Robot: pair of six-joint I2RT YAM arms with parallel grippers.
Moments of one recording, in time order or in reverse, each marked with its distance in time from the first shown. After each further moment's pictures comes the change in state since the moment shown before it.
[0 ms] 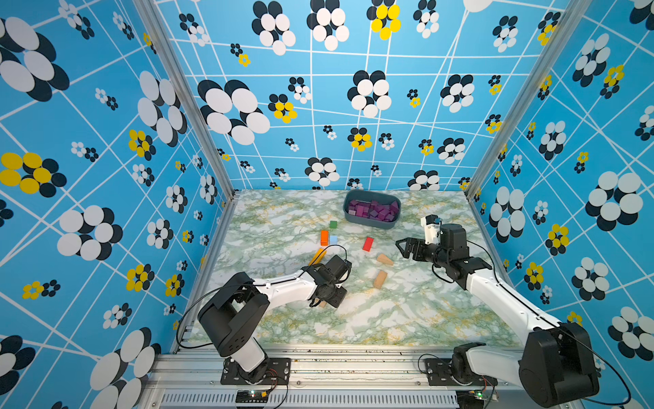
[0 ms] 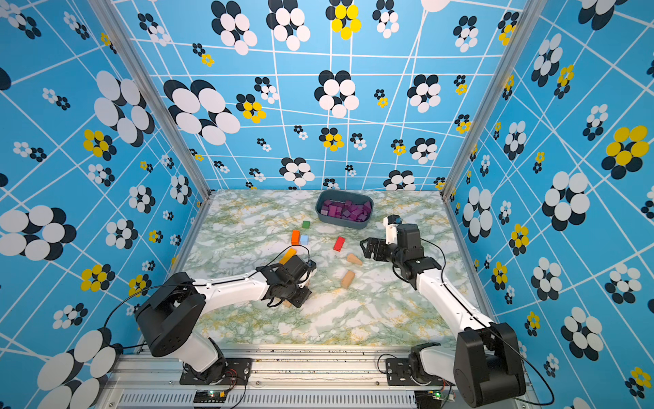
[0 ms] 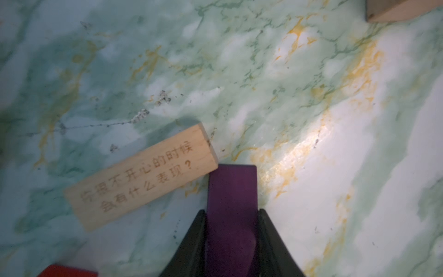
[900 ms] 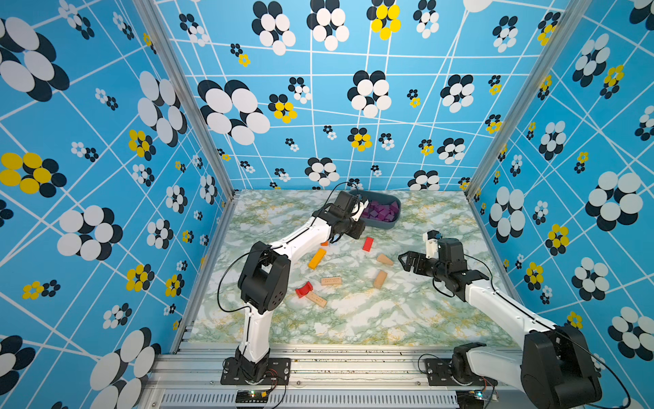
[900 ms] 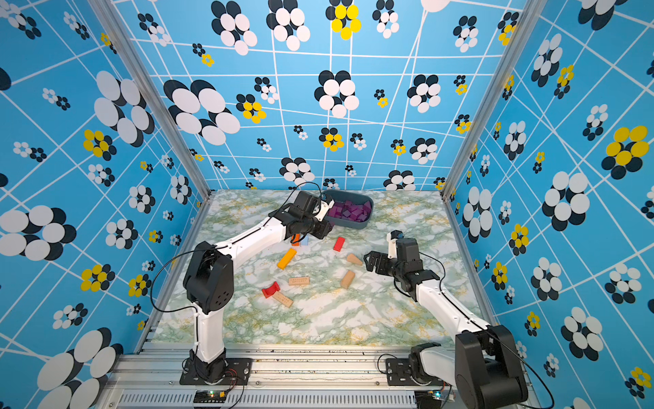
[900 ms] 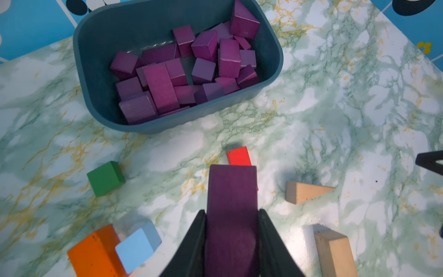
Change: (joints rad) left arm 0.210 0.443 0.871 -0.033 0.151 0.123; right arm -0.005 -0.030 -0.169 0.036 0.057 0.064
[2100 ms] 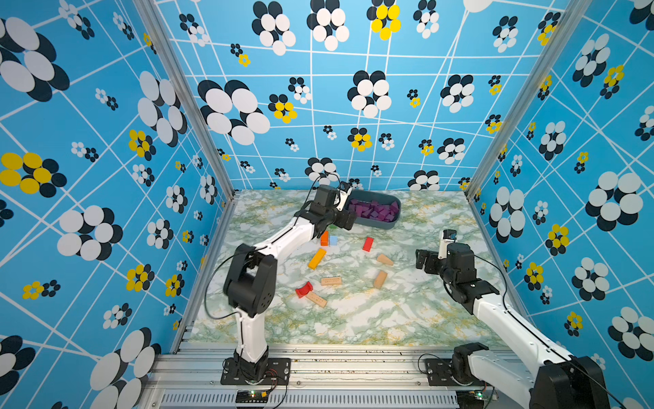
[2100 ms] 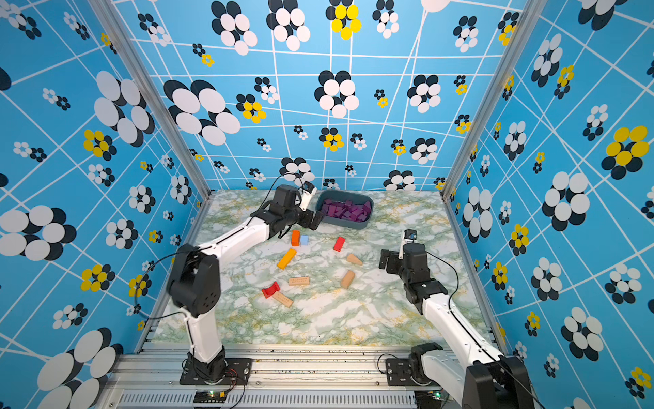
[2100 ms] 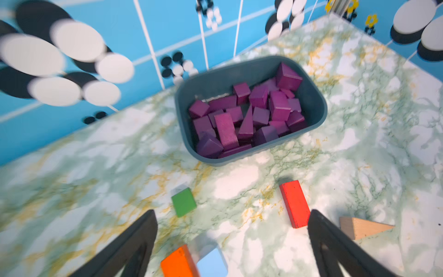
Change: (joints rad) left arm 0.115 -0.268 -0.325 0.328 -0.069 0.091; right arm -0.013 -0.183 -0.074 0.118 0.444 -0.202
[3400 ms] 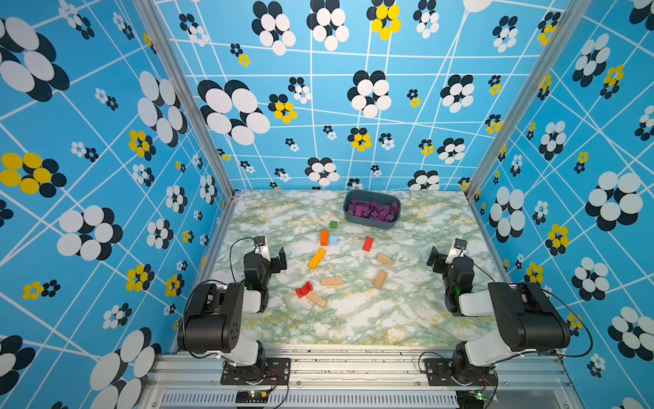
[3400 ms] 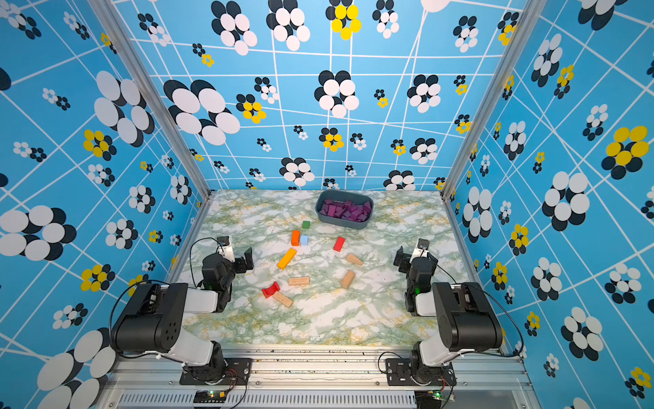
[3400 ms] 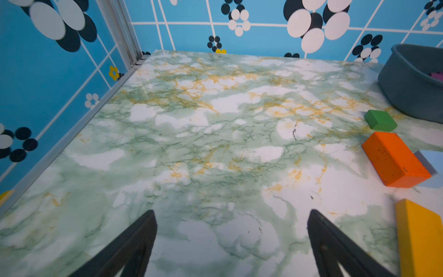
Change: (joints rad) left arm 0.493 -0.238 -1.093 1.023 -0.072 -0.089; right arm -0.178 0.532 -0.300 1.081 0.042 -0.108
